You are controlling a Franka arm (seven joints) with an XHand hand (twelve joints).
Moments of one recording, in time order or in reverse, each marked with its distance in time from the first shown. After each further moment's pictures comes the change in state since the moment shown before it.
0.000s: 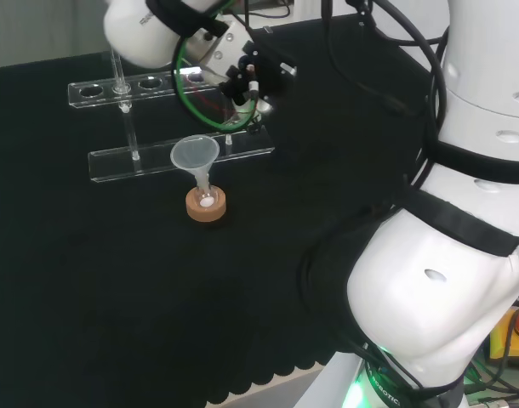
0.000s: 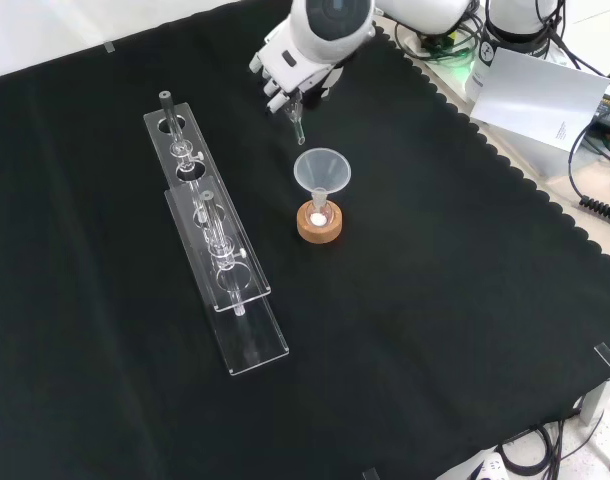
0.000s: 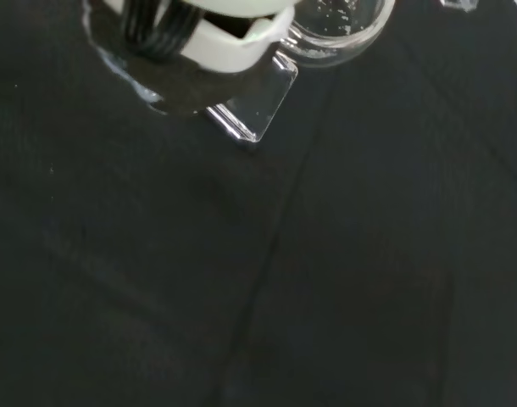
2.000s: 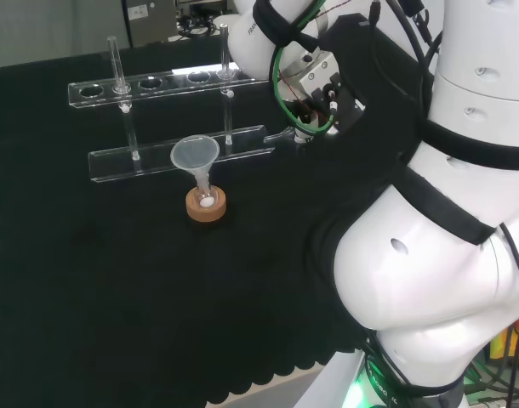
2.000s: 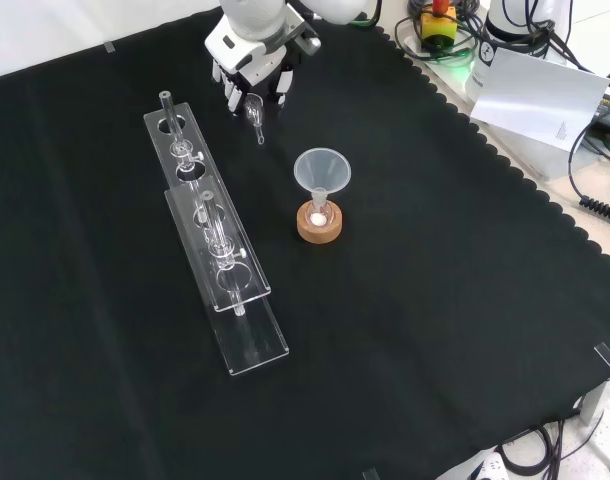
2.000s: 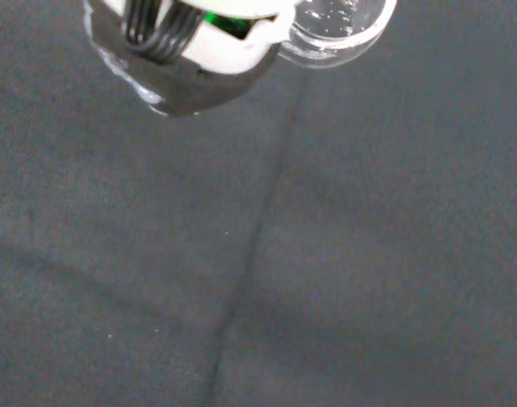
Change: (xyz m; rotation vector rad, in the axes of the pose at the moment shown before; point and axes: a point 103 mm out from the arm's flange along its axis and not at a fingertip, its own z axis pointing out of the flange) arm -0.039 0.053 0.150 -0.081 0.307 -0.019
